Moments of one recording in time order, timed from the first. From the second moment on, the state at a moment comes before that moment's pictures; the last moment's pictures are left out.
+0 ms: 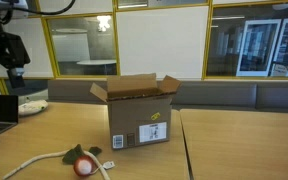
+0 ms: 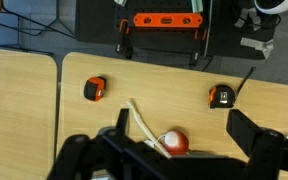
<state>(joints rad) 0.09 -0.63 0.30 -2.33 -0.03 1.50 0.19</state>
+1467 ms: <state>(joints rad) 0.06 -0.61 0.23 -2.54 -0.12 2.00 0.26</state>
